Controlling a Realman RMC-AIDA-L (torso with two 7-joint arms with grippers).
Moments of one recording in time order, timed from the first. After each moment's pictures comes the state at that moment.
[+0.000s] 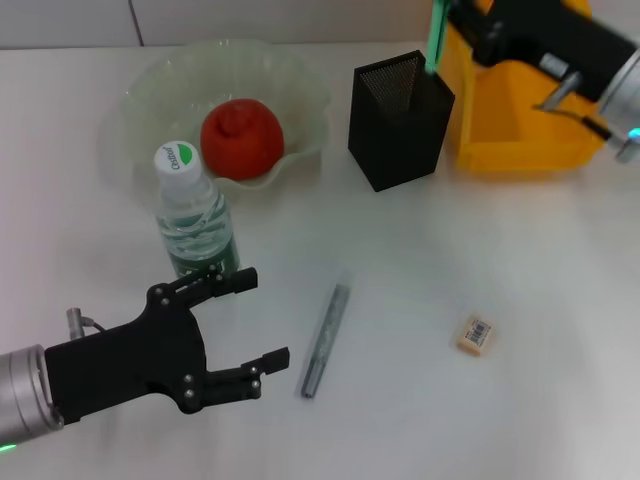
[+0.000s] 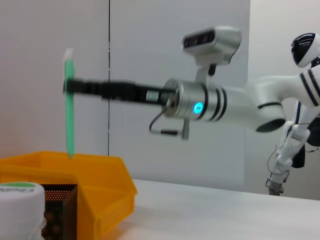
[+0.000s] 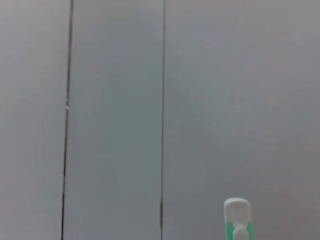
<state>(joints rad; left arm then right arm) -0.20 -2.07 1.15 0.53 1.47 1.63 -0.81 0.50 2.08 -1.20 -0.63 -1.04 -1.11 0.96</state>
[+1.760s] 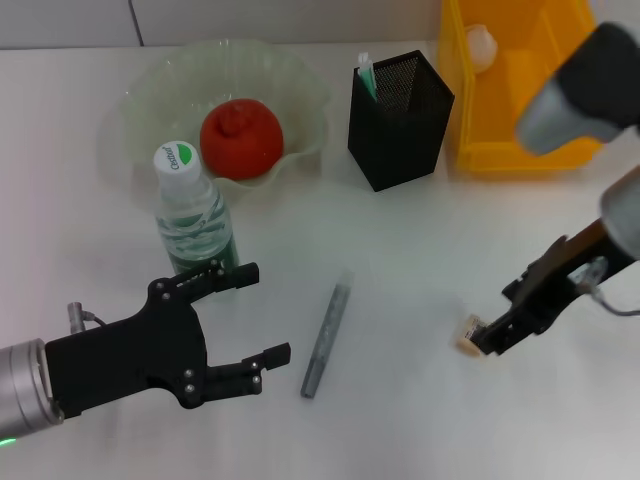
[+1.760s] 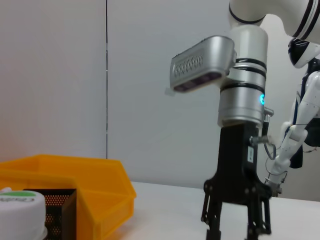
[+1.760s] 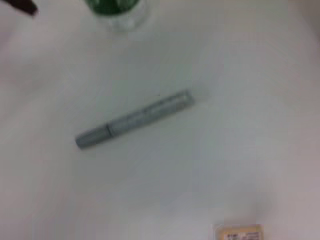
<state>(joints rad) -0.21 -2.07 1.15 0.53 1.48 1.63 -0.81 0.54 2.08 -1.46 -1.47 -2.53 -1.75 2.58</state>
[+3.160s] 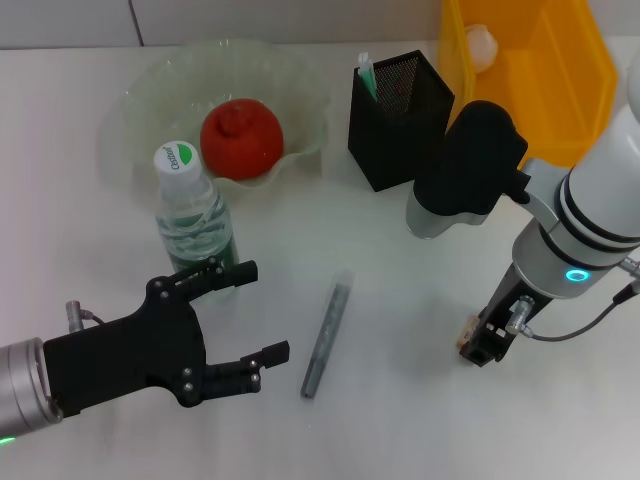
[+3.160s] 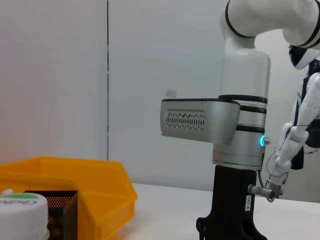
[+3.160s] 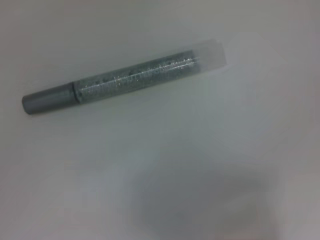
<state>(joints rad) -0.21 -2.07 1.15 0.53 1.47 1.64 -0.81 0.61 2.09 -1.80 -1.33 -2.66 -1.56 2.74</state>
